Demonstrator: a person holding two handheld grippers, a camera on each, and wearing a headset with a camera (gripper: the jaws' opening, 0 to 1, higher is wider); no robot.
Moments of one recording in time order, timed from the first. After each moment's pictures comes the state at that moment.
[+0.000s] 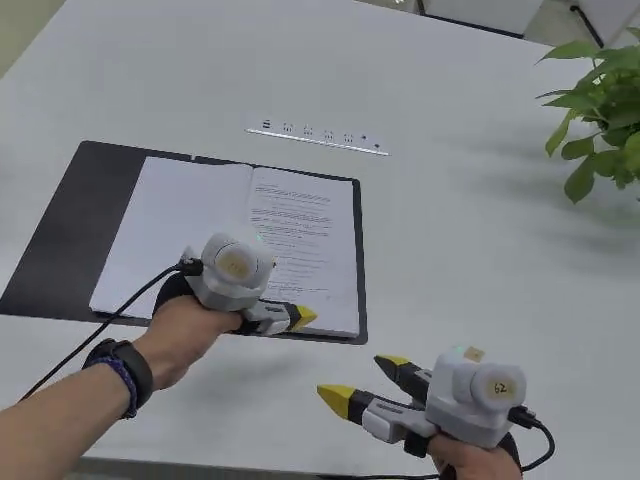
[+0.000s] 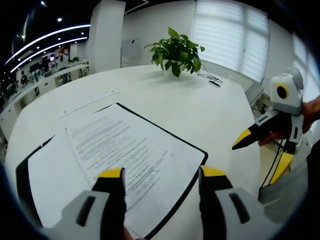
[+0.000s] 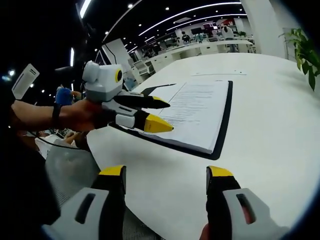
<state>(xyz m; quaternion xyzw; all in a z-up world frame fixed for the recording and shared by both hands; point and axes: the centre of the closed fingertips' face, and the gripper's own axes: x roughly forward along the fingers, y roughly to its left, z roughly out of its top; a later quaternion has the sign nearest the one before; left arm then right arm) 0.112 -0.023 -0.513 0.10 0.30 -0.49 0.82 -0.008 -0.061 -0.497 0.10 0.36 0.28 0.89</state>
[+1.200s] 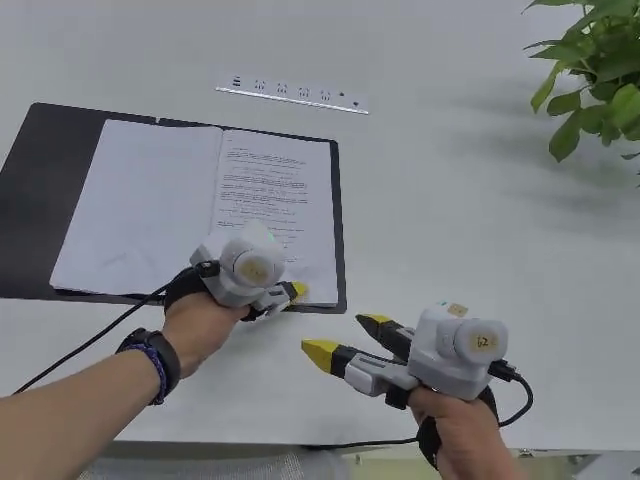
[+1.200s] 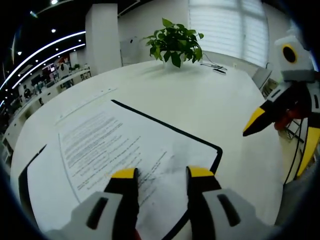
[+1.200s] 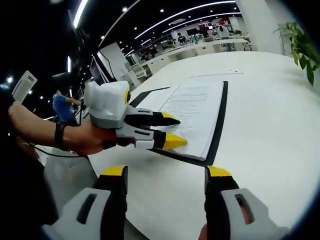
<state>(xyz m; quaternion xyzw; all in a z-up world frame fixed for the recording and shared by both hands) 0.119 -0.048 -0.548 0.16 0.28 -0.46 0.83 0.011 -0.071 -0.499 0.12 0.36 0.27 0.89</state>
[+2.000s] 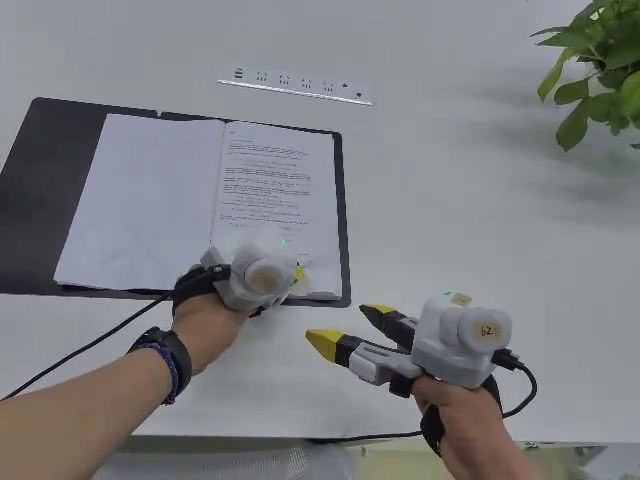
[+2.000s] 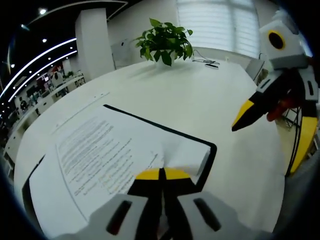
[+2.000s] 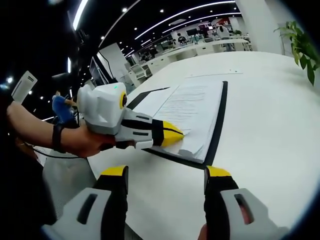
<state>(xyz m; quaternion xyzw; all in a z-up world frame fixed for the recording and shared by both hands) 0.114 -0.055 -0.549 0.19 0.26 -0.49 0.81 0.020 -0.073 -0.503 0.12 0.35 0.27 0.89</state>
